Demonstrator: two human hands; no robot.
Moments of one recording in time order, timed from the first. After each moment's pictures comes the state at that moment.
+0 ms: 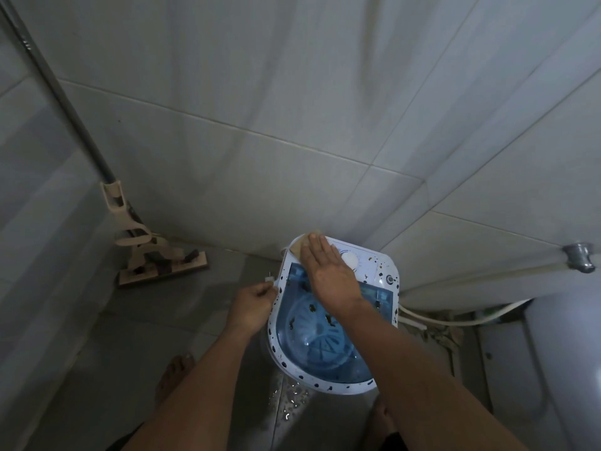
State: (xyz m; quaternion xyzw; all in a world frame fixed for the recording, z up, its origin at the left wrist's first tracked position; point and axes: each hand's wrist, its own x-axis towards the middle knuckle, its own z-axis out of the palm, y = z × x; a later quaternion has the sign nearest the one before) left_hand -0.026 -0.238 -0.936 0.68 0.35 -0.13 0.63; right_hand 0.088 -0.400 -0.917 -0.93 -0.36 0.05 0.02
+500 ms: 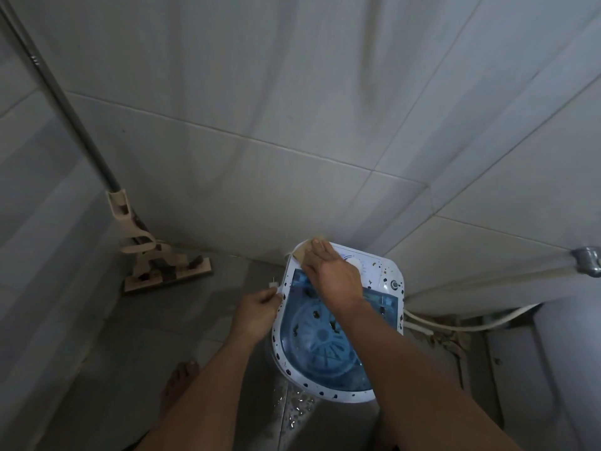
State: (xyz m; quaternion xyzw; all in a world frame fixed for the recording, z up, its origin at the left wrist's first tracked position) left_hand -0.024 -0.237 -0.937 0.68 0.34 -0.13 0.64; right_hand 0.101 -0.387 -0.913 -0.95 -0.28 0.08 0.08
